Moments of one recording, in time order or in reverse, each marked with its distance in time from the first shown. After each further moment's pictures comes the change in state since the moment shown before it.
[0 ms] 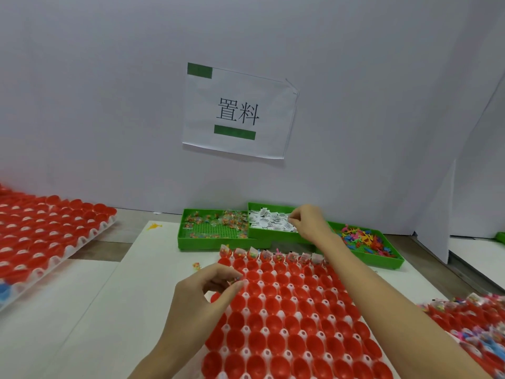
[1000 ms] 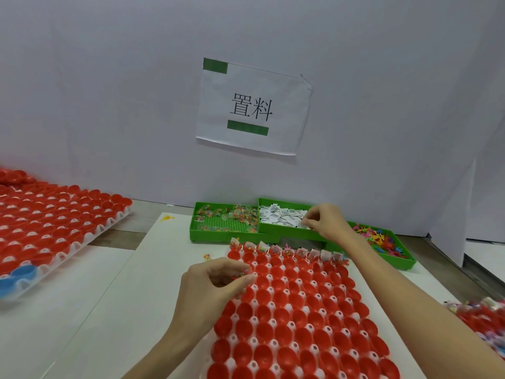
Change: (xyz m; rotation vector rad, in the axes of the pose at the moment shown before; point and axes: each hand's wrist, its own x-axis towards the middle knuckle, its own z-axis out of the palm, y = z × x) left_hand -0.002 0.017 -0.005 -0.175 0.014 -0.221; right_hand 0.007 0.031 -0.003 0.009 -0.004 -0.083
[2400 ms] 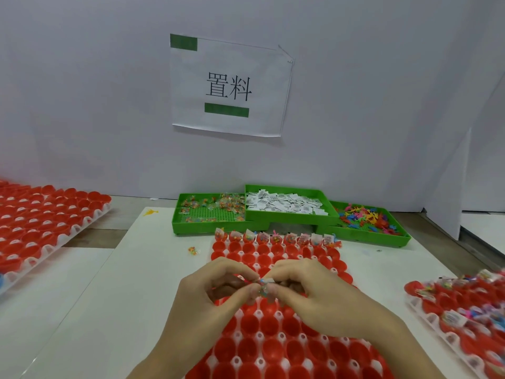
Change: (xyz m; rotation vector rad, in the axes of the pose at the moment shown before) left_hand -0.020 0.003 0.022 0.005 -0.178 0.226; right_hand -0.188 -0.081 -0.020 0.297 -0.393 -0.317
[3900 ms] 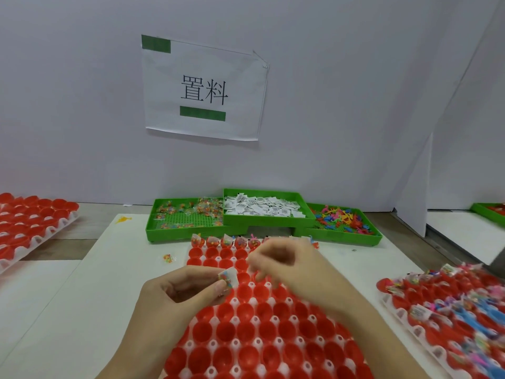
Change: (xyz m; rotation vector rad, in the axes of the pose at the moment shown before) left_hand 0.008 0.007 -0.002 -0.206 0.080 -0.316; right_hand 0.006 0.007 -0.014 0.367 0.254 0.150
